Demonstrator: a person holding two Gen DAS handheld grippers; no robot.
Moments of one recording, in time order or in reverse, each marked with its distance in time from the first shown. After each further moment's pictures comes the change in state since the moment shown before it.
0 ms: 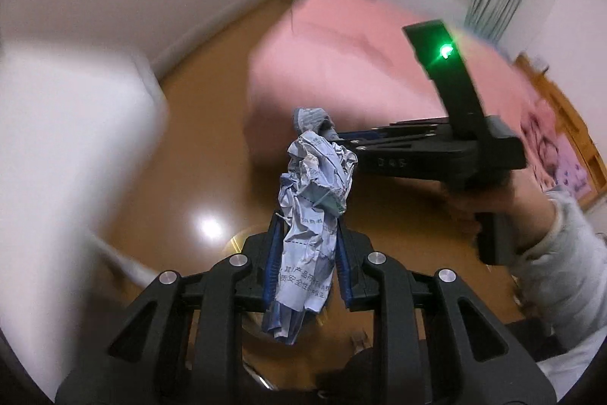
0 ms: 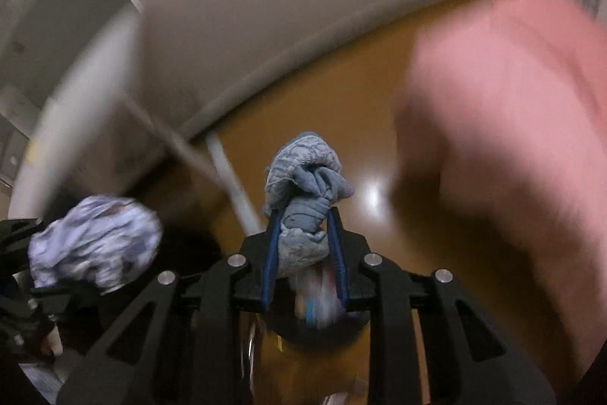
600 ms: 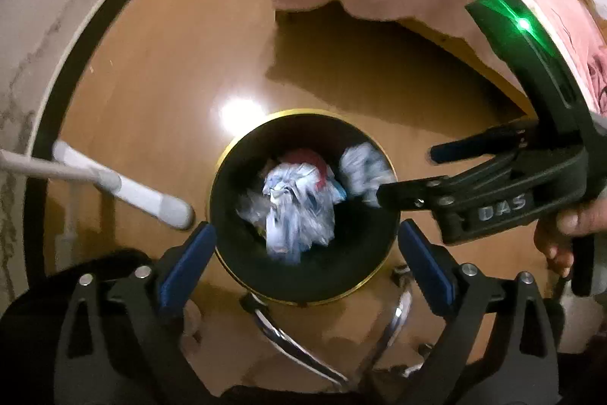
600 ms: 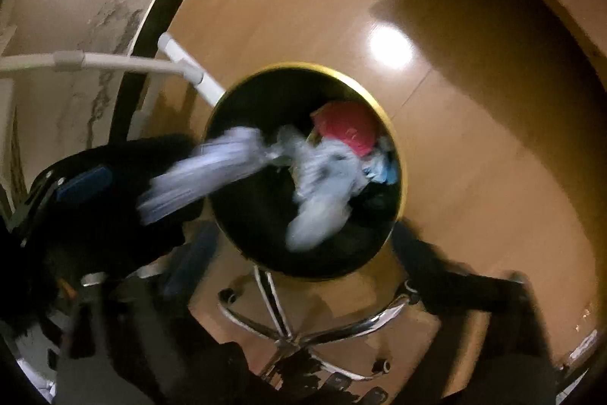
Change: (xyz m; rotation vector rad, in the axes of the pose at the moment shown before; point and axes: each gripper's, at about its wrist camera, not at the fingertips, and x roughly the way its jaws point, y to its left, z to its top) left arm 0.182 0.016 -0.046 0.009 0.353 0.163; right arm 0.158 -0.077 -0.075 0.277 0.406 0.089
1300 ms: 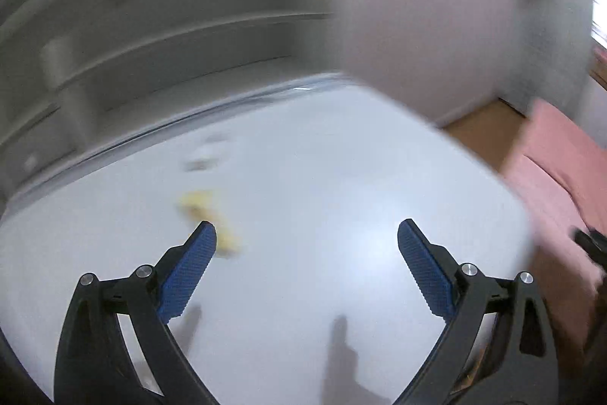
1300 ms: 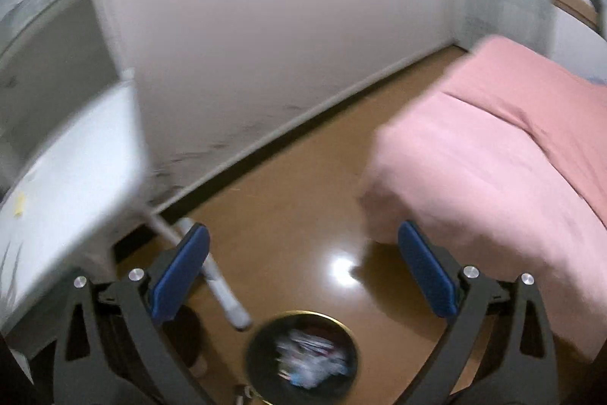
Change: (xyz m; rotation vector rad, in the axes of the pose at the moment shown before) left arm -0.364 0.217 -0.168 -0.686 -0.692 0.555; right arm -0.250 0.179 -0.040 -0.327 -0.865 -0.178
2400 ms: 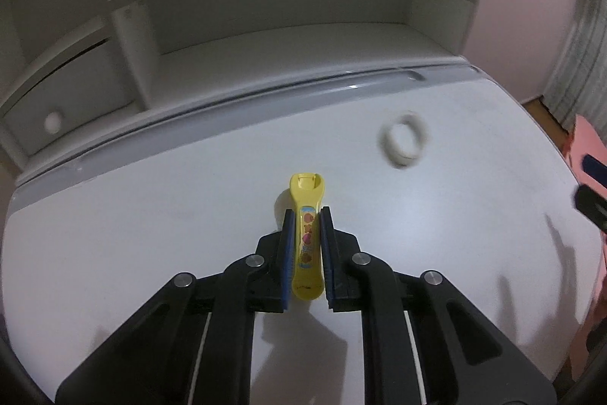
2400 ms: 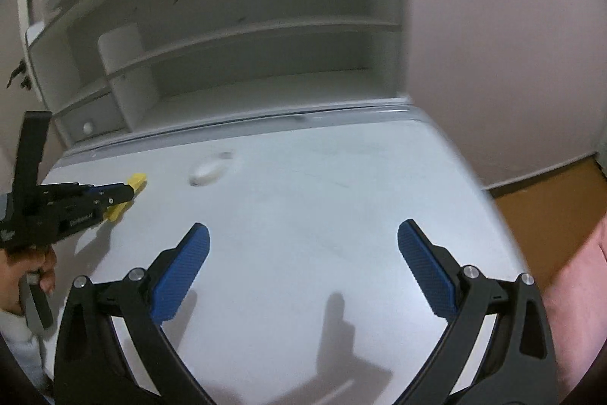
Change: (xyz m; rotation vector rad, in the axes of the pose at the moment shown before) left arm 0.060 0.152 0.012 -0.082 0.158 0.039; right arm 0.055 0.365 0.073 -0.440 0.024 0.402
